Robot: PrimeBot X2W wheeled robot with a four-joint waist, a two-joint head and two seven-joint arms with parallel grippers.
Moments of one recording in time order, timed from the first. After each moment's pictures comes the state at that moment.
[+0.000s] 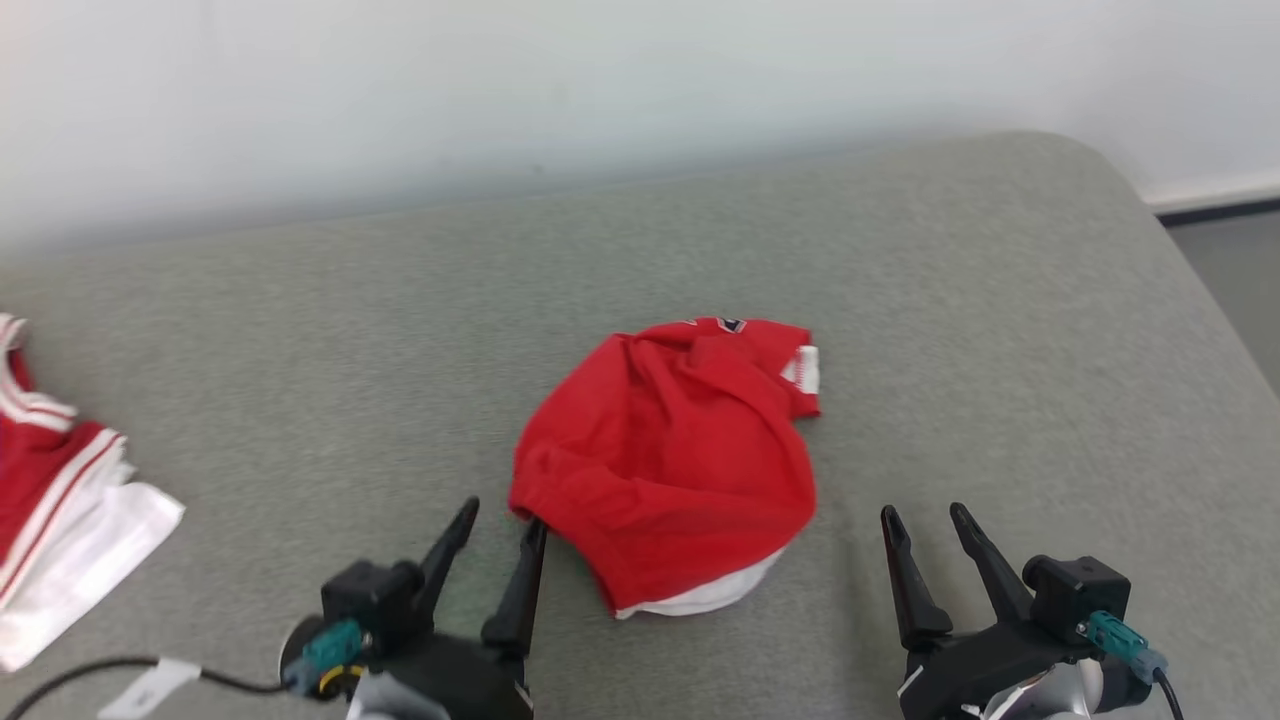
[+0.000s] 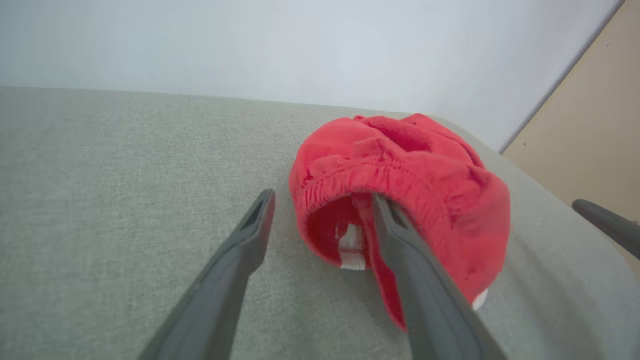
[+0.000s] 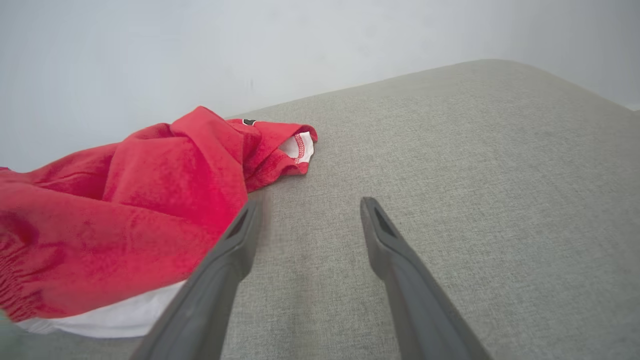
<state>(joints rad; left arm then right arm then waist) -0.31 0.17 -0.45 0.43 -0.55 -0.10 -0.24 -0.12 -0.05 0.09 0.32 0.26 0.13 -0.12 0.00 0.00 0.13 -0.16</state>
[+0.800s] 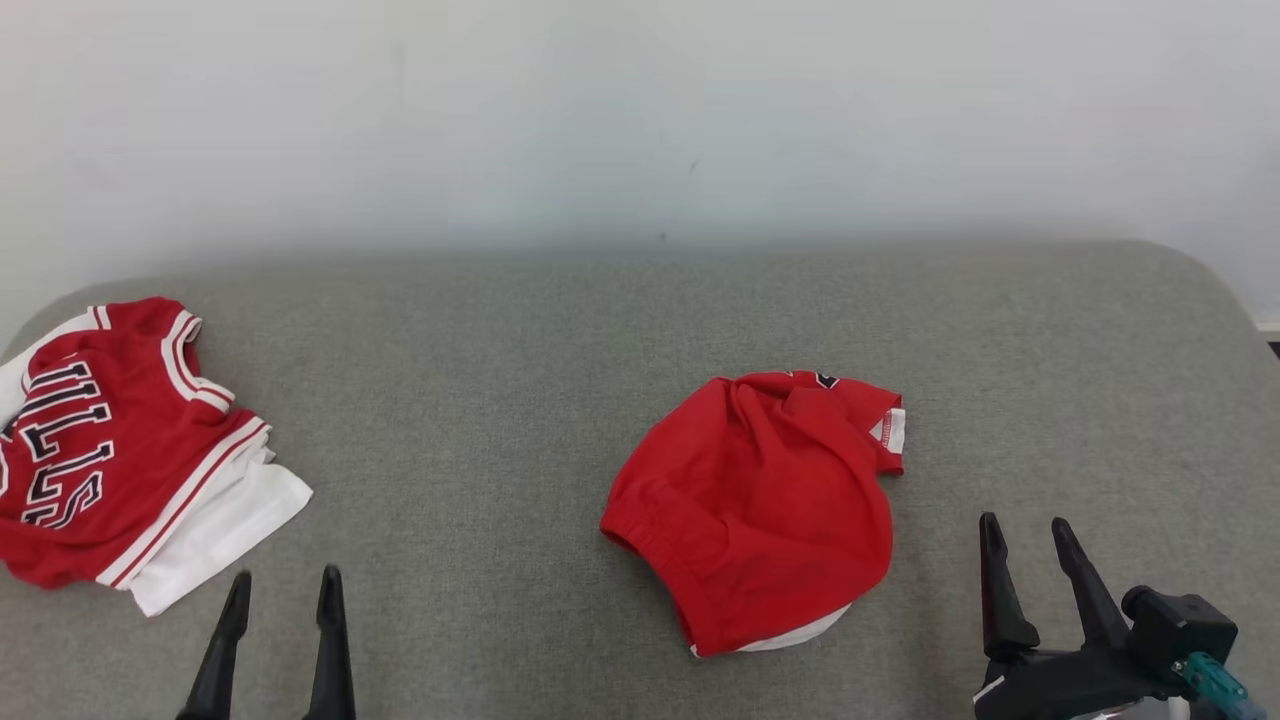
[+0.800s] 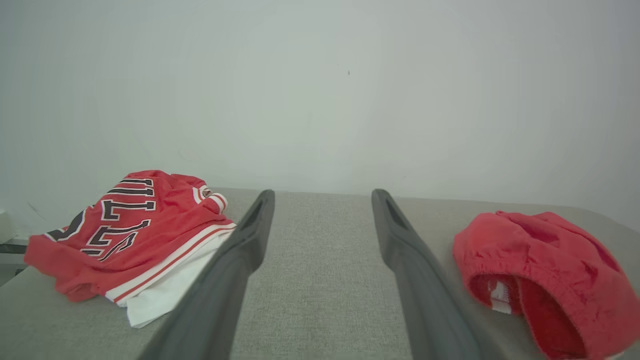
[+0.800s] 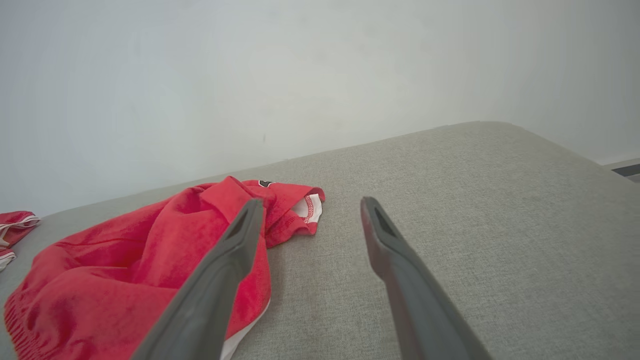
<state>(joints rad) 0.09 0.15 -0.04 -0.04 -0.26 -0.04 -0.26 -0.05 -0.05 -0.06 0.26 0.25 0.13 -0.17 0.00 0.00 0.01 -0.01</state>
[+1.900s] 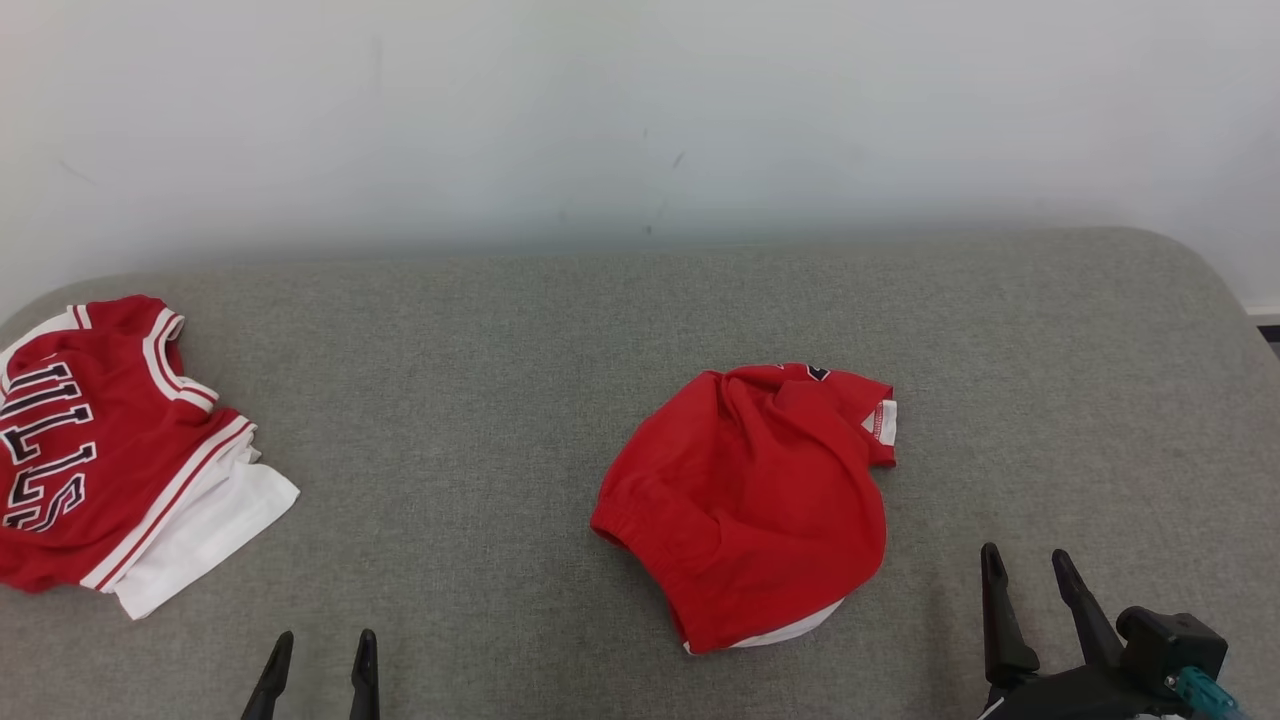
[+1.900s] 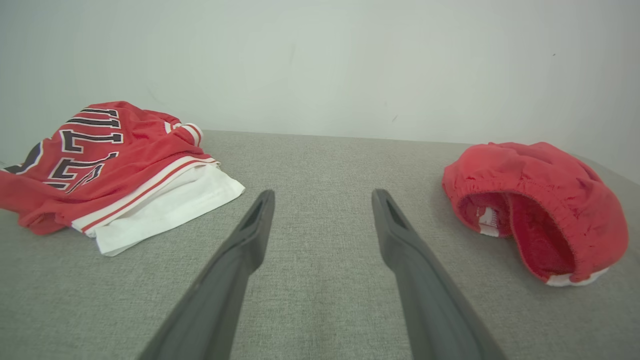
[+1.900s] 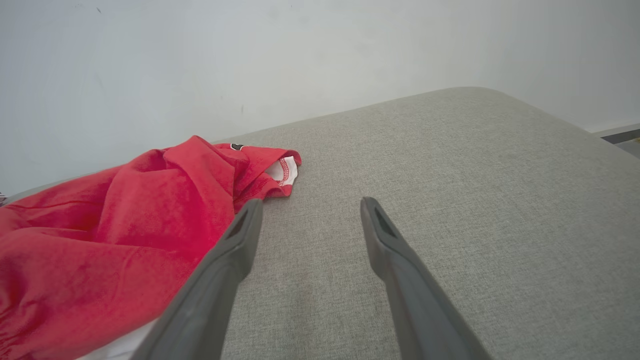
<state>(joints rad) 0.14 0.11 -0.02 0.08 -0.21 -0.13 -0.26 -0.04 -0.05 -0.08 0.33 0.23 0.13 -0.17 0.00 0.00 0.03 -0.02</state>
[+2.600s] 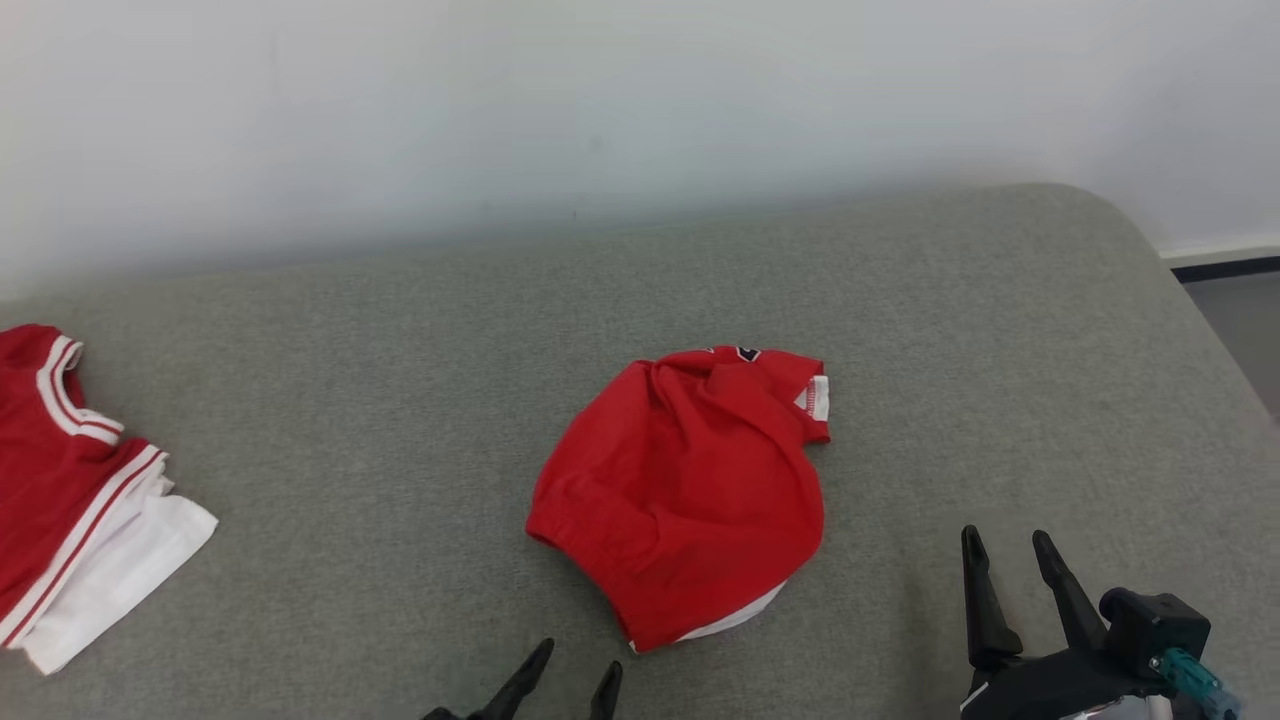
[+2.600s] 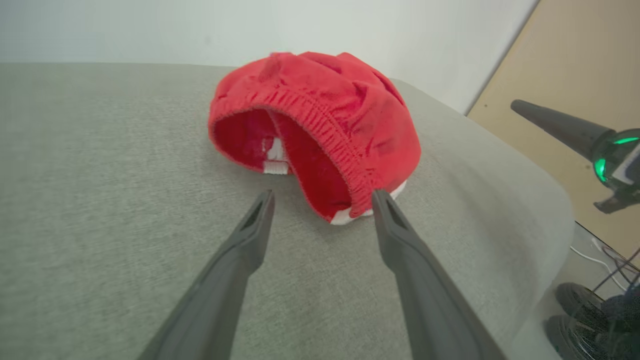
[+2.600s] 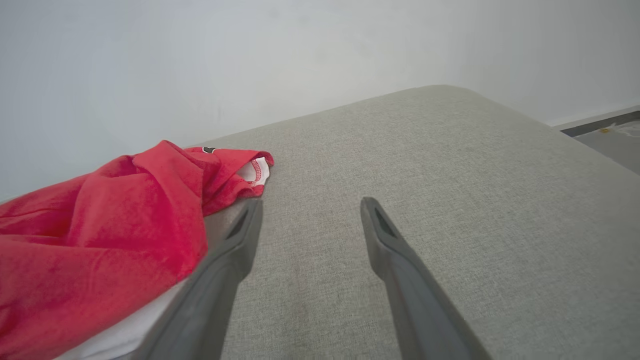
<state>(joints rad) -0.05 0.17 -0.50 0.28 -0.41 -0.13 -0.26 -0.06 -0.05 -0.04 0.31 0.24 0.13 -0.15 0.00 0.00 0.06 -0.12</state>
